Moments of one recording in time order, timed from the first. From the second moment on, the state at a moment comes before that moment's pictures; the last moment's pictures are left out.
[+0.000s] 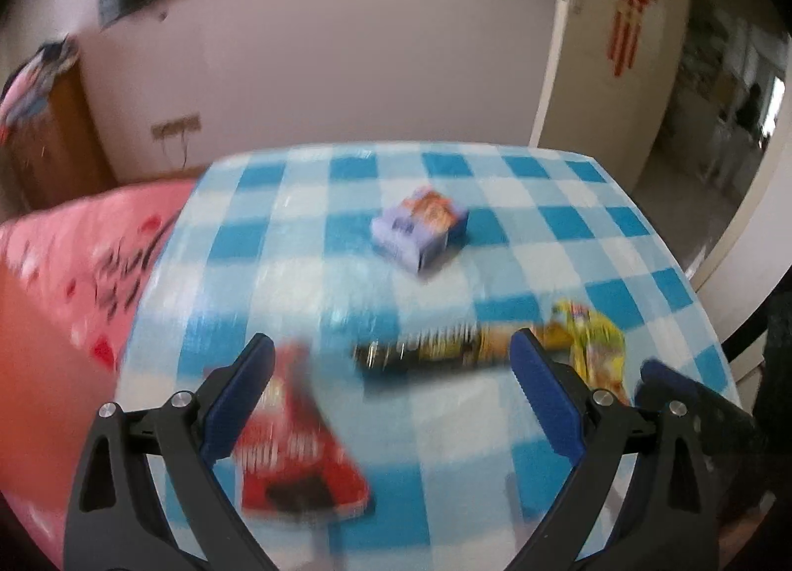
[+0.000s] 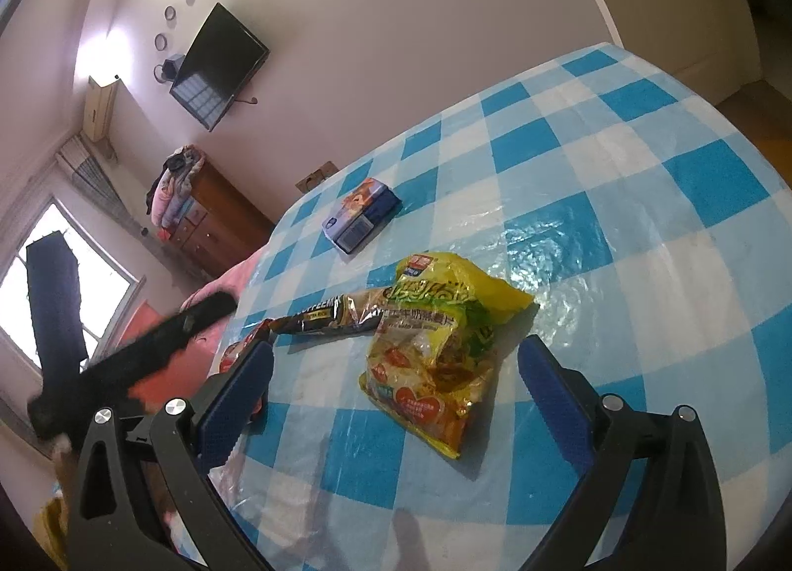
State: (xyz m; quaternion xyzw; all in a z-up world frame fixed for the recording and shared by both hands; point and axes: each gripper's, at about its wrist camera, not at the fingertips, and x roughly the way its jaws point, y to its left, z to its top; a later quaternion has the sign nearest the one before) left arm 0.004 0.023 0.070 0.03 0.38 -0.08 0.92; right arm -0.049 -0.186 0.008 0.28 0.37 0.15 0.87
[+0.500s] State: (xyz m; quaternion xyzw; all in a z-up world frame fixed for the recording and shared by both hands) left arm 0.125 -0.010 0.037 0.09 0.45 -0.16 0.88; right arm -0.035 -0.191 -0.001 0.28 0.39 0.16 0.86
